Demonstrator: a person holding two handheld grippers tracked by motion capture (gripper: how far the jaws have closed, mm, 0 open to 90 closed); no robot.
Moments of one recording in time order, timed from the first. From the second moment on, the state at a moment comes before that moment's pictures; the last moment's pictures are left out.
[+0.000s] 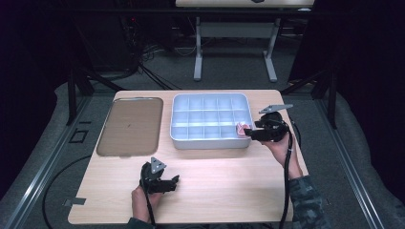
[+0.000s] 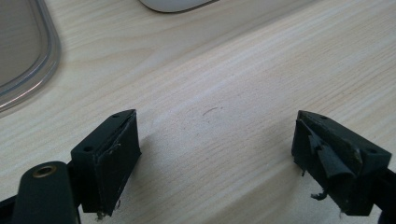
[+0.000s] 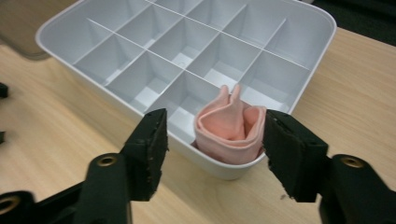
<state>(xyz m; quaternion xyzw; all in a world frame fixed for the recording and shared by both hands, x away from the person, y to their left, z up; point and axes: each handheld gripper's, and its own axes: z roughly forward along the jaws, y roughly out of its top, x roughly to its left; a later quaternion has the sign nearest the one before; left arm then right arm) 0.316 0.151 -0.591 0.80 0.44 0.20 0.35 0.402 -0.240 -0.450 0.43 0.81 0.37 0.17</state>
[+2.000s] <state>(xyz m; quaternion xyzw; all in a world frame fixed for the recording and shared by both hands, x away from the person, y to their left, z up) 0.316 0.151 -0.591 0.80 0.44 0.20 0.35 0.295 -0.303 -0.590 0.50 0.78 0.33 0.20</state>
